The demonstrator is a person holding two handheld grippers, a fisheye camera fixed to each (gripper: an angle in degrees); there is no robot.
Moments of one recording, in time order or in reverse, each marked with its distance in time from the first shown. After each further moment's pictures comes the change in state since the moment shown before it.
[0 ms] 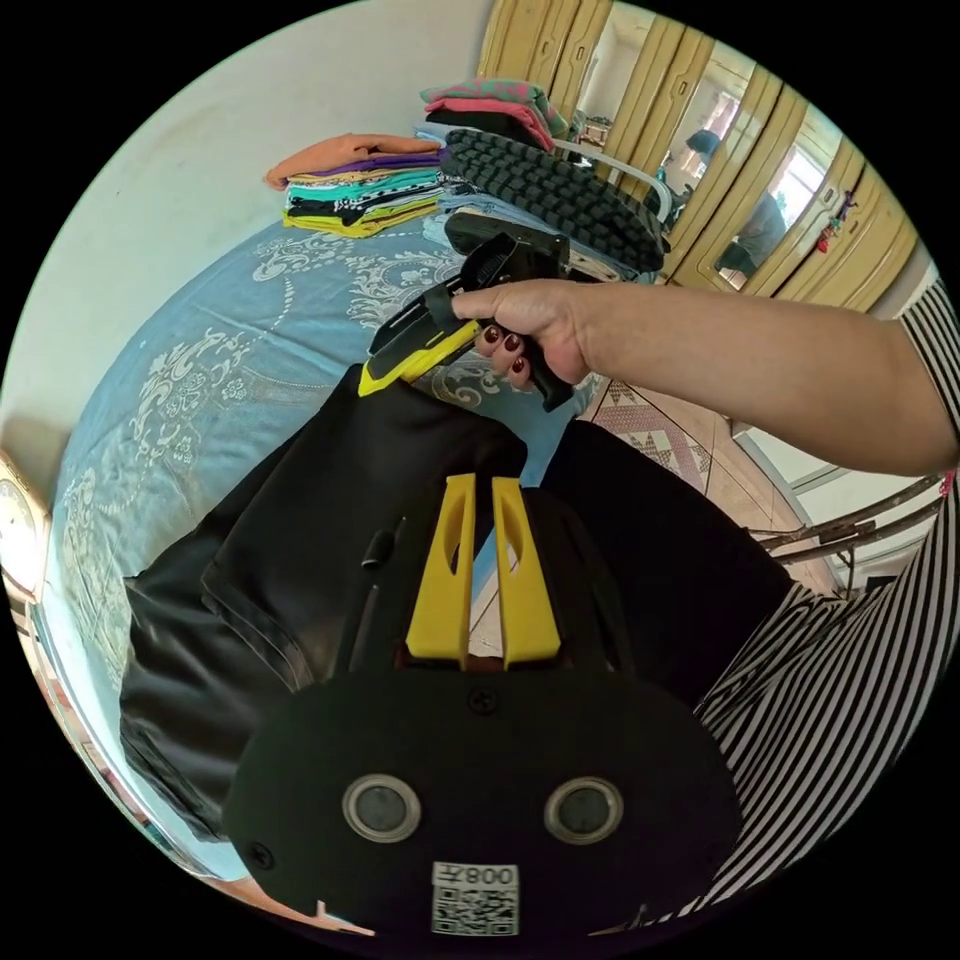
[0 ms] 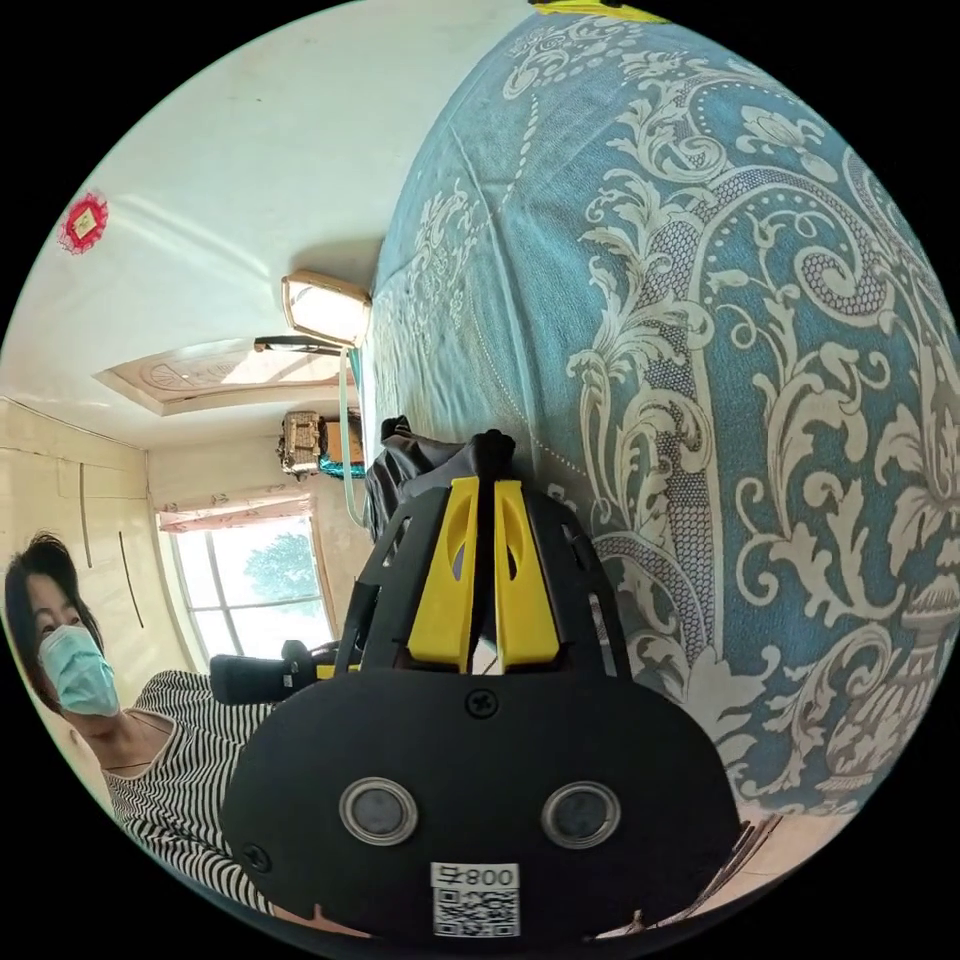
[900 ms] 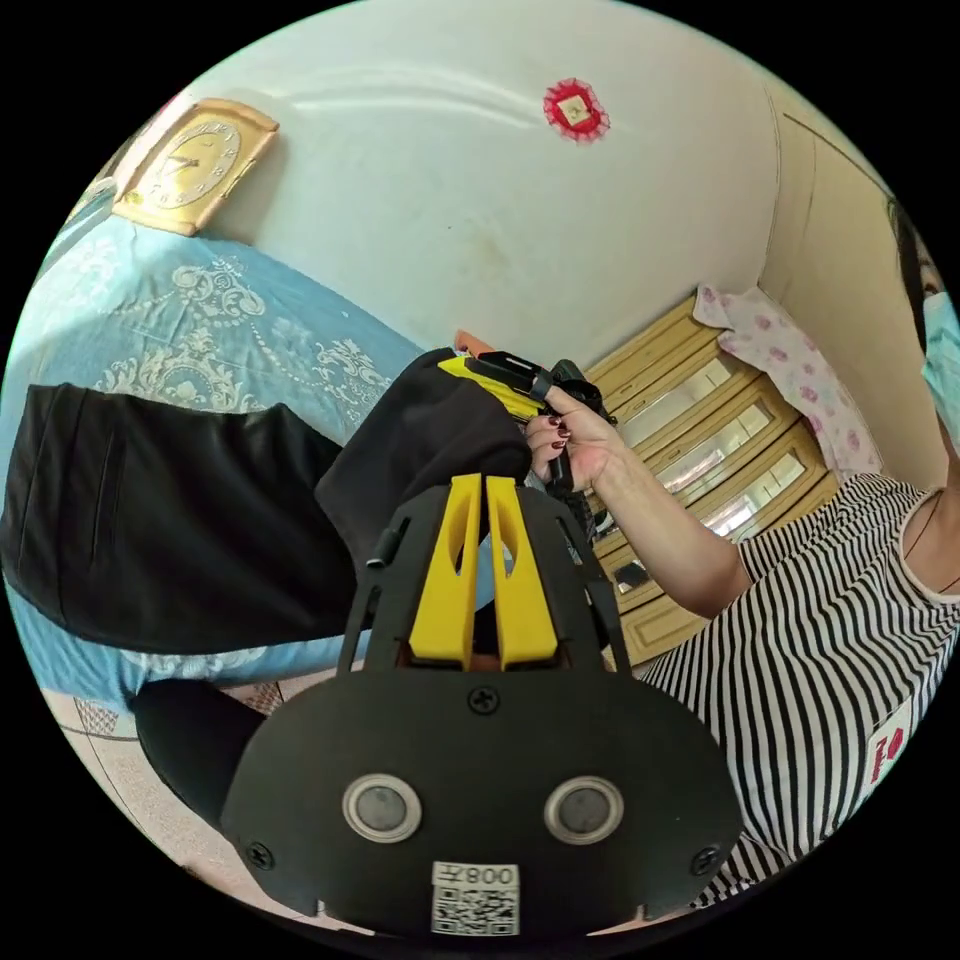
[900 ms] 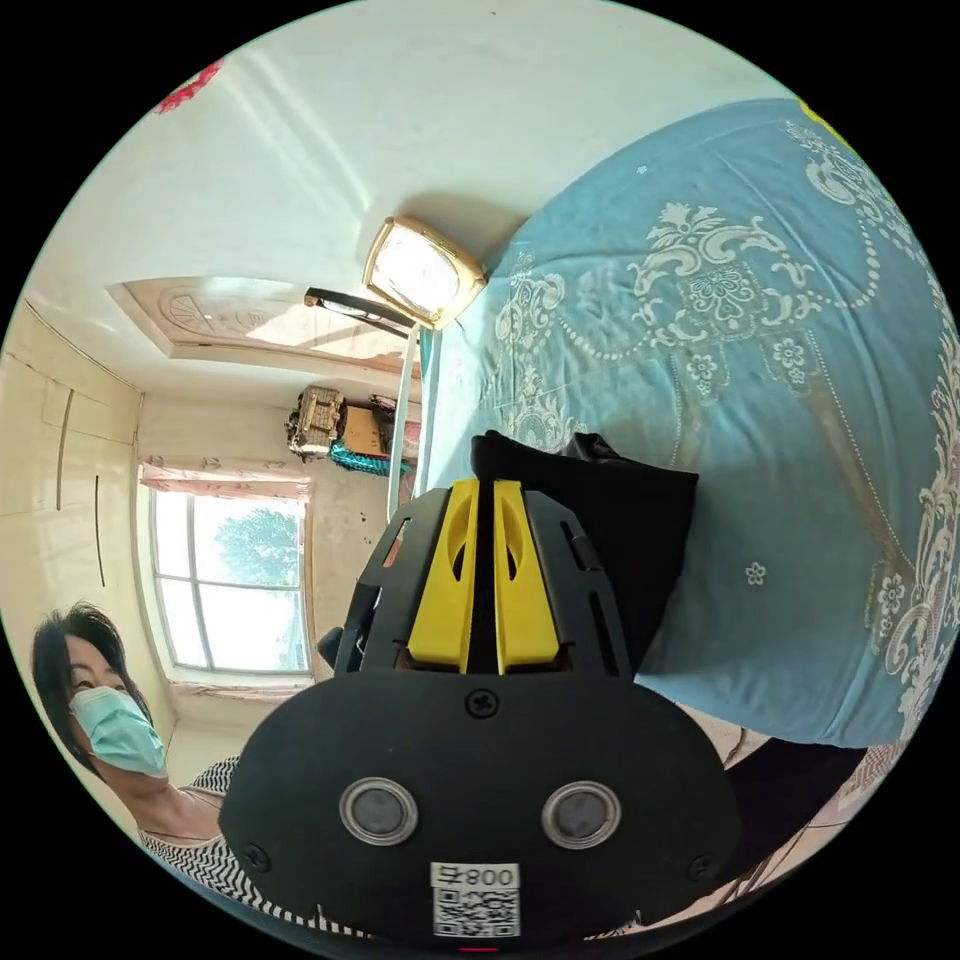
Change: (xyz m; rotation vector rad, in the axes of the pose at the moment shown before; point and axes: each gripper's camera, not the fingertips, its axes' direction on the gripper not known) left arm -0.270 0.403 -0.190 0.749 0.366 -0.674; right arm -0.251 -0.046 0.296 0.015 0.066 -0.184
